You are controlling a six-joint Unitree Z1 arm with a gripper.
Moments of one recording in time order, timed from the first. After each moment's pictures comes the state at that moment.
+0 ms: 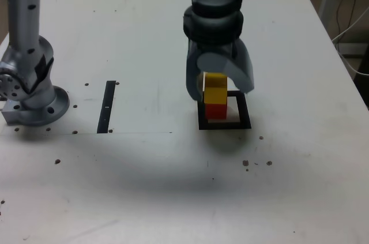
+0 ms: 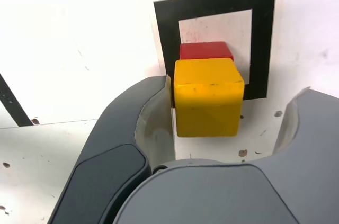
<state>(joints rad) -0.15 1.89 -1.42 1.12 0.08 -0.06</state>
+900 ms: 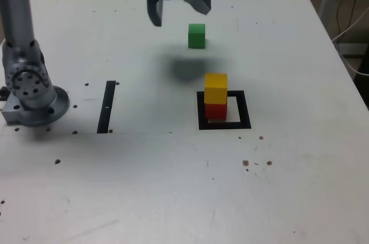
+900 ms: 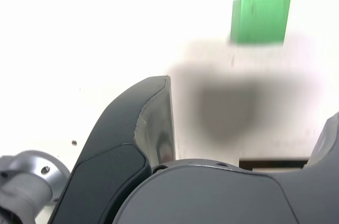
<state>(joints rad) 0.41 1.79 -1.38 1.16 0.24 0.44</state>
